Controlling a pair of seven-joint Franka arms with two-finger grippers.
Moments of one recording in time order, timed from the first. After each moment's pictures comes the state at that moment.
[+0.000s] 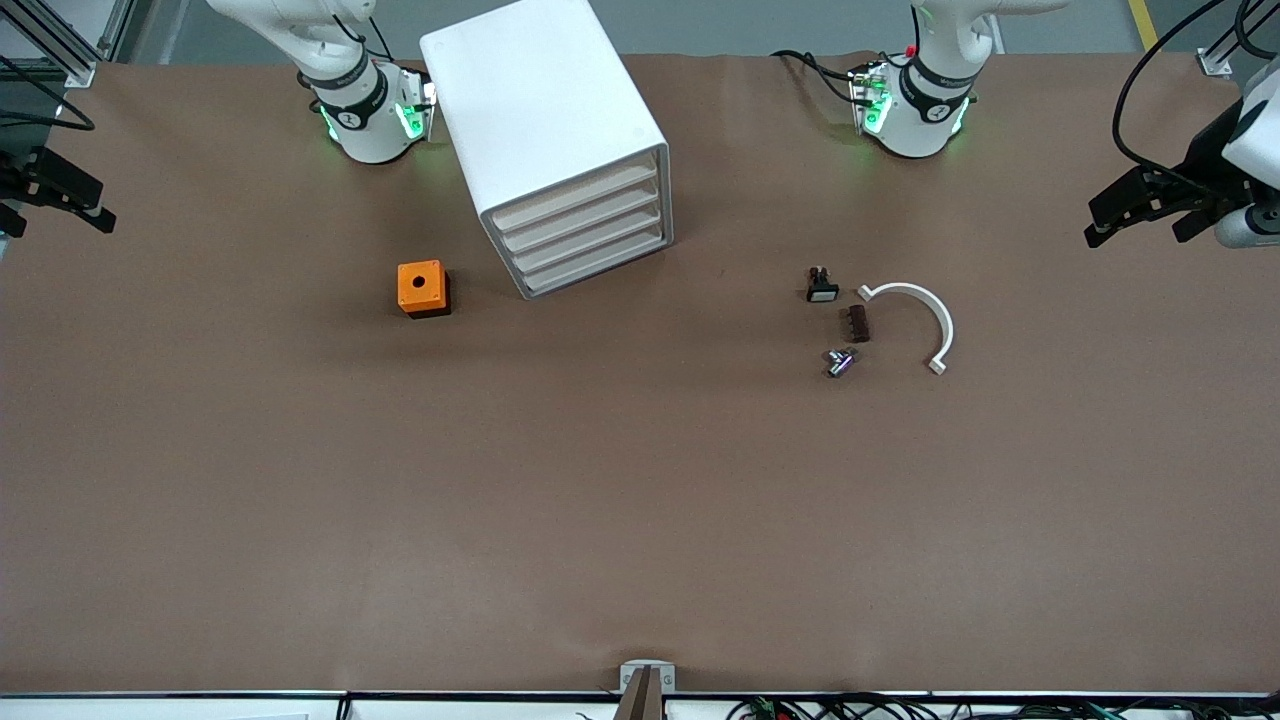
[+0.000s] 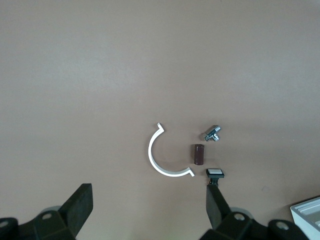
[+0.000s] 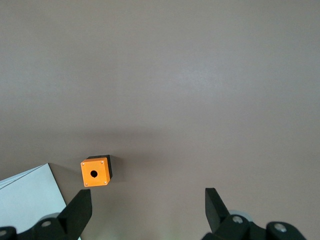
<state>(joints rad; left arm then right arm) -0.02 -0.13 -0.02 -1.71 -0.02 1.61 -0.10 -0.08 -0.15 -0.04 -1.70 0.02 1.56 -0.16</state>
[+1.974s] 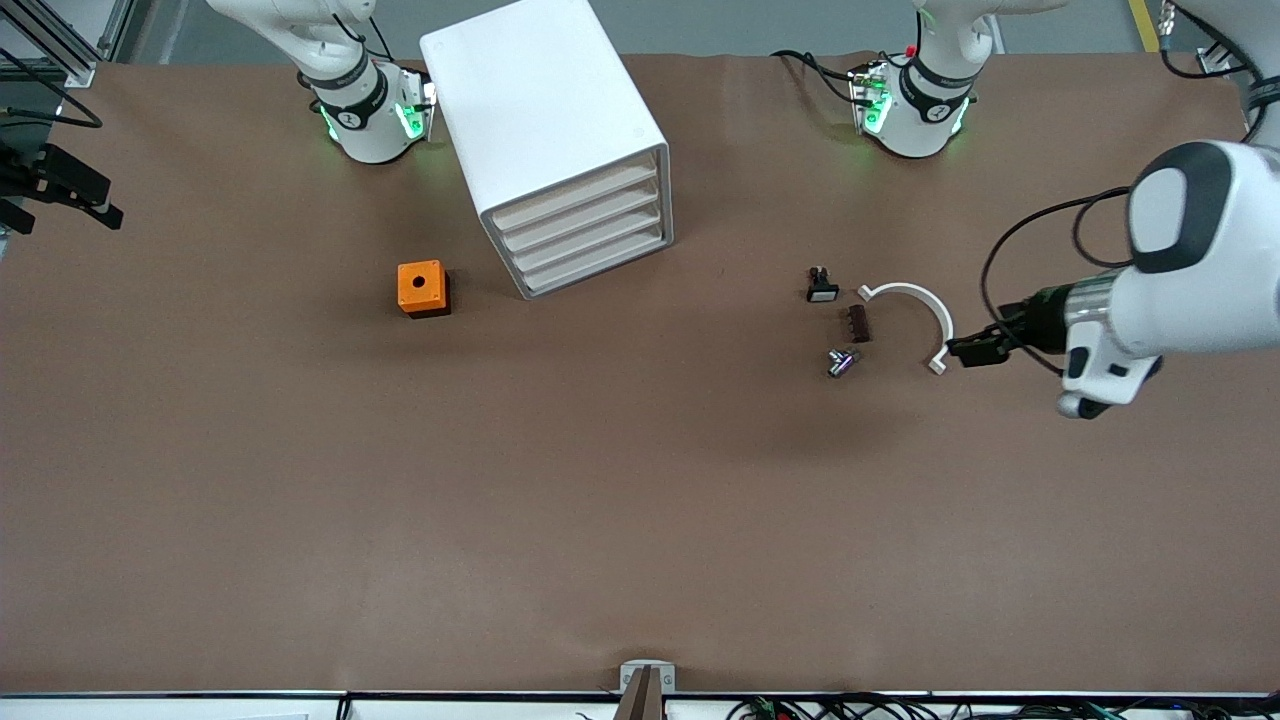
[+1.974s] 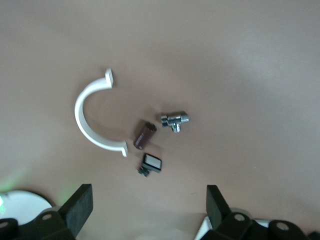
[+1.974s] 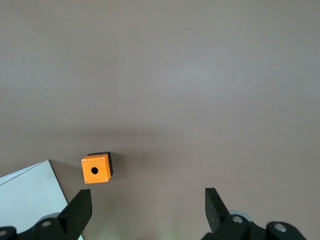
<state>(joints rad) -0.03 0.26 -0.08 -1.70 -0.24 1.65 -0.70 -0.08 -0.17 -0.04 -1.72 0.02 1.56 -0.16</state>
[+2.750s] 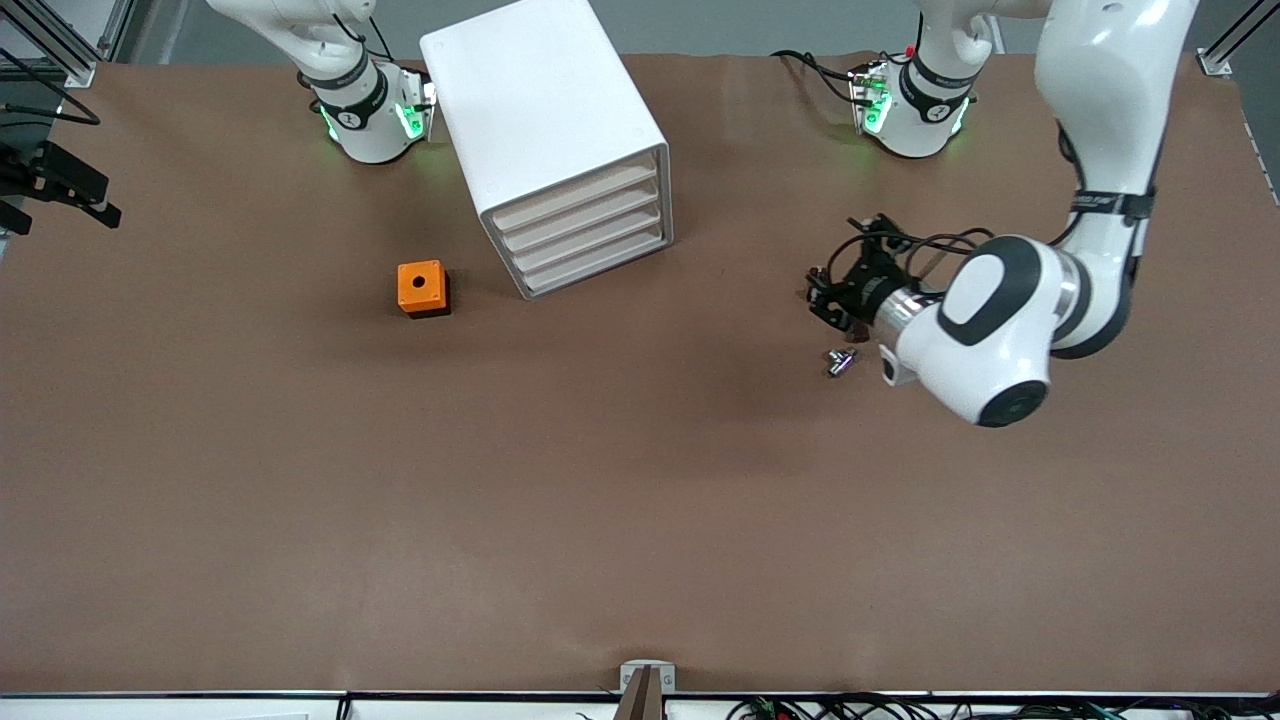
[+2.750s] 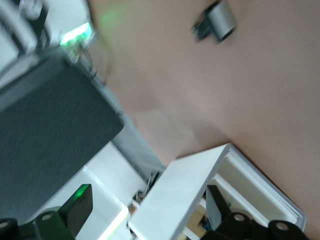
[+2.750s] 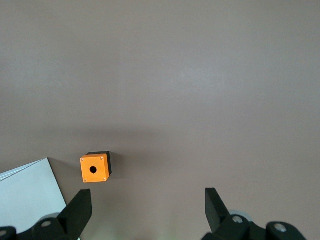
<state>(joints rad) -0.16 0.52 -0.17 -1.55 -0.53 1.22 -1.53 -0.08 -0.17 -0.04 -1.72 0.02 1.56 -0.18</state>
